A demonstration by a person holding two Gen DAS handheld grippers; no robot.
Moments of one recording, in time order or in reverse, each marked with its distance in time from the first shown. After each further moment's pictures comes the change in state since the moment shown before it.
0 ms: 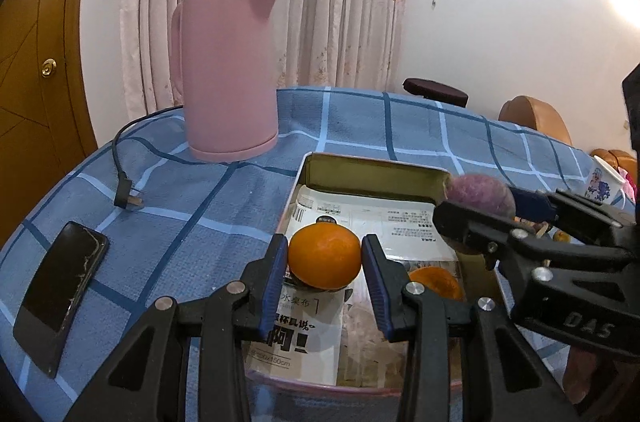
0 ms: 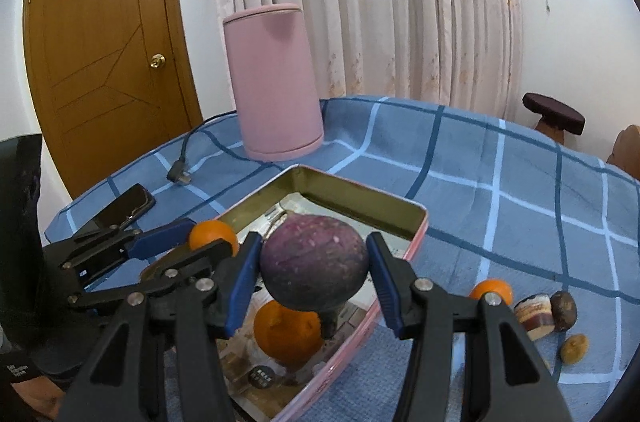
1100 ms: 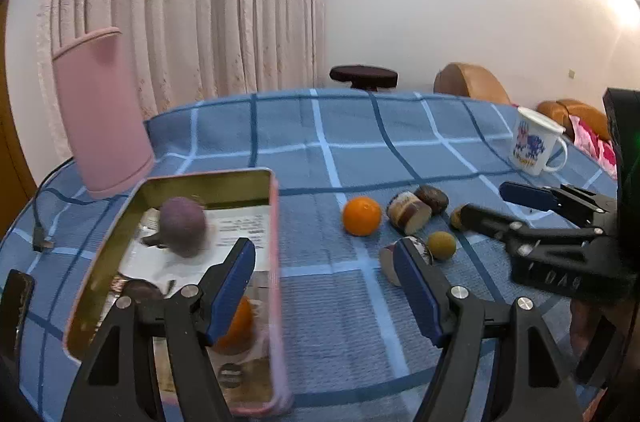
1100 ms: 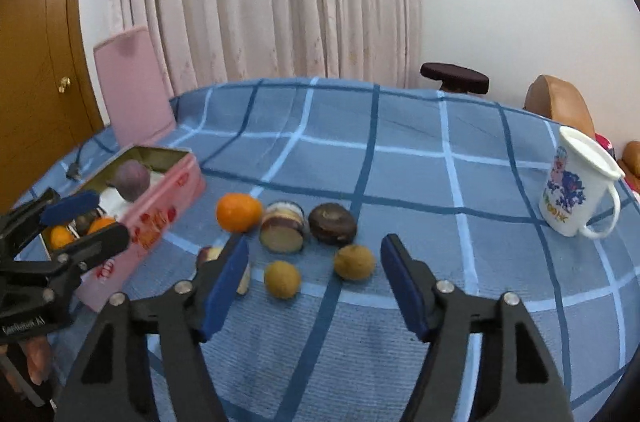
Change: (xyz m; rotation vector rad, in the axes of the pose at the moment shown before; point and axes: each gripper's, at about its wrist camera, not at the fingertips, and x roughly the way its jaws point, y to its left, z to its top) left arm 0.007 -0.132 -0.002 0.194 0.031 -0.168; right arm -0.082 -0.132 -0.062 0.151 0.048 -0.286
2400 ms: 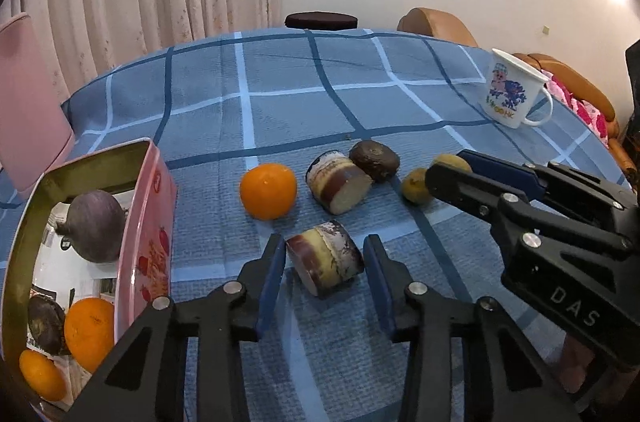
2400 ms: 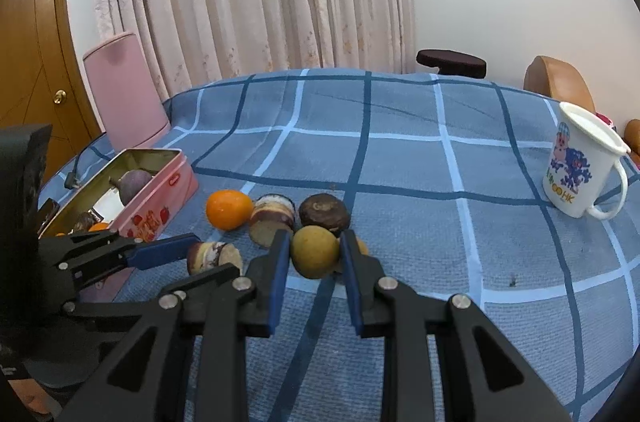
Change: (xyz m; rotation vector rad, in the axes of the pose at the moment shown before) left arm 0.057 -0.051 0.007 0.060 0.198 -0.143; right arm -0.003 -0.016 -0.001 0.080 -0.018 0.017
